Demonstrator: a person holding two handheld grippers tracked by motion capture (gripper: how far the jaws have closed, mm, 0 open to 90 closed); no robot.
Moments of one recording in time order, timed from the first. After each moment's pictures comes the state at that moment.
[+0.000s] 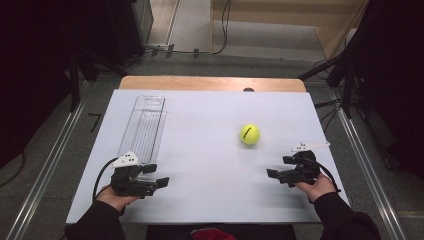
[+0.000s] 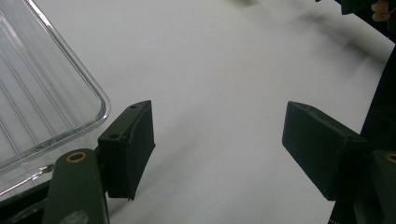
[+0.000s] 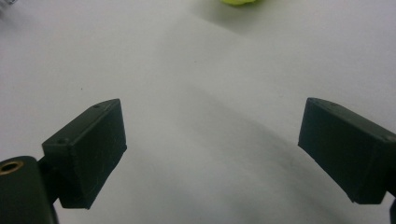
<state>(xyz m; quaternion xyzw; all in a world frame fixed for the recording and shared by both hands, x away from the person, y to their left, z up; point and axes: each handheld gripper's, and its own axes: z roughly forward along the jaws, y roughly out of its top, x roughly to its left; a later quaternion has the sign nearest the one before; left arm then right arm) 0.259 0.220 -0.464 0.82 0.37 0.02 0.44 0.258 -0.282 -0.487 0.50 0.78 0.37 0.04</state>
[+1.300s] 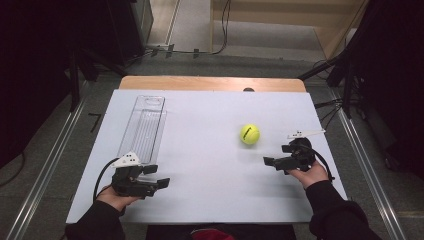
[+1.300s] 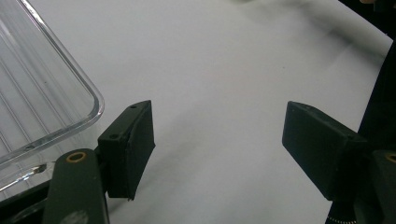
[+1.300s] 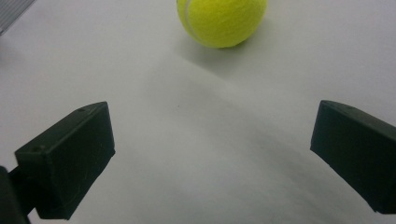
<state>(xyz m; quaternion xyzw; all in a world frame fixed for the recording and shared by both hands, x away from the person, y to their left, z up) 0.259 0.218 -0.465 0.82 0.36 0.01 0.44 0.292 -0.278 -0.478 0.51 0.78 0.37 0.04</state>
